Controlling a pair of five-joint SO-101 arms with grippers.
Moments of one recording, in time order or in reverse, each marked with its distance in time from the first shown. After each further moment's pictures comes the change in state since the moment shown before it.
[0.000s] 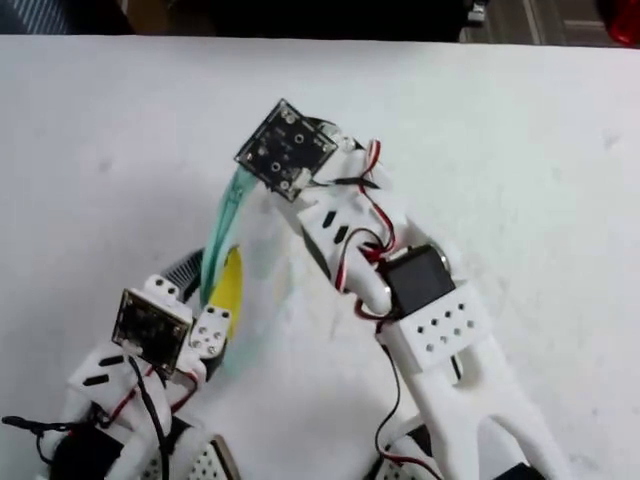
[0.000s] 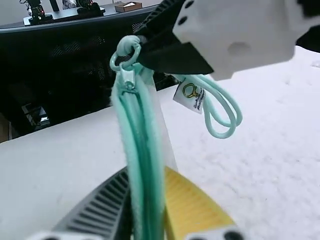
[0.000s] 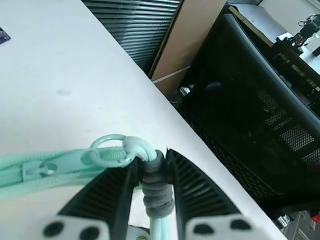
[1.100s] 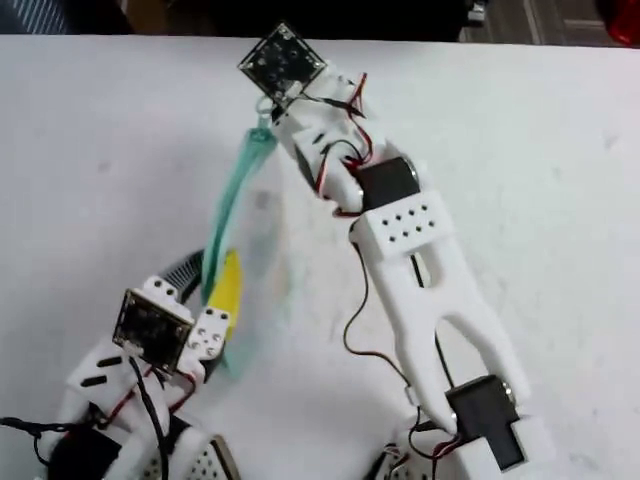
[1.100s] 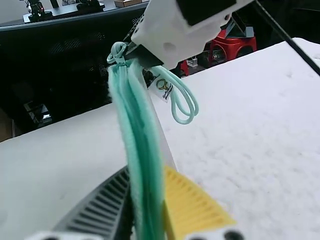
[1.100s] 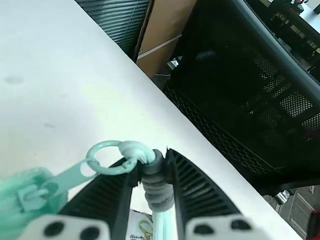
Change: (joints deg) left arm -0.1 0.1 -1.0 1.8 -1.1; right arm 7.3 26.4 -18.2 -3.0 -0.1
